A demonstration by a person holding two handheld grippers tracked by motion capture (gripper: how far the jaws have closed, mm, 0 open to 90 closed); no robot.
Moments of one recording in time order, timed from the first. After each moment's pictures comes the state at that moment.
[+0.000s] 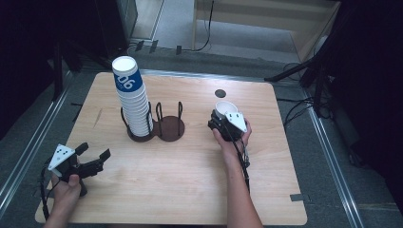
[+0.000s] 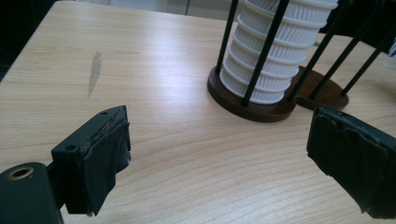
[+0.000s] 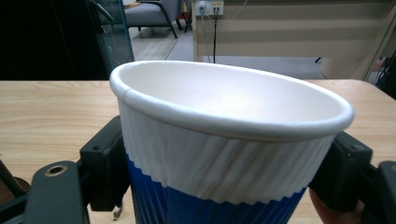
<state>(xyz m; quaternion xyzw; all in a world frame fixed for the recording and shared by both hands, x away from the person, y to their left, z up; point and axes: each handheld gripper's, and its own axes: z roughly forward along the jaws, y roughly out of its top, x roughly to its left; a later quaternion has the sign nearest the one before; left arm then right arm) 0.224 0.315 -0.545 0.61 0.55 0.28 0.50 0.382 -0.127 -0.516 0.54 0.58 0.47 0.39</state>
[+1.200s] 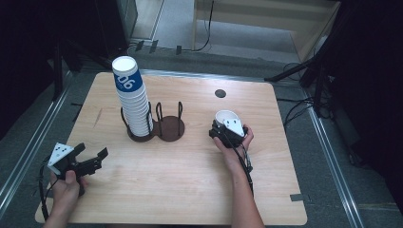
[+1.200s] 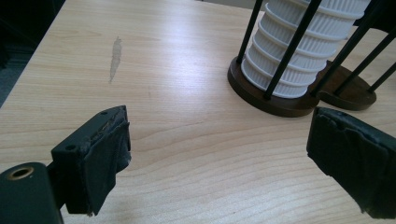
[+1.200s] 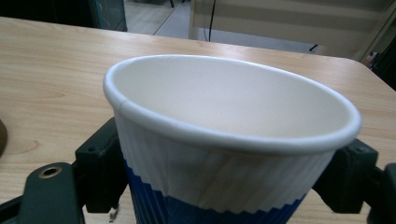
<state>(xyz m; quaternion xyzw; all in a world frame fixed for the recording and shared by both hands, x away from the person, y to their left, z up) 0.228 0.321 -0.544 0.60 0.58 0.27 0.47 0.372 -0.134 -0.536 0.53 0.63 0.40 0.40</state>
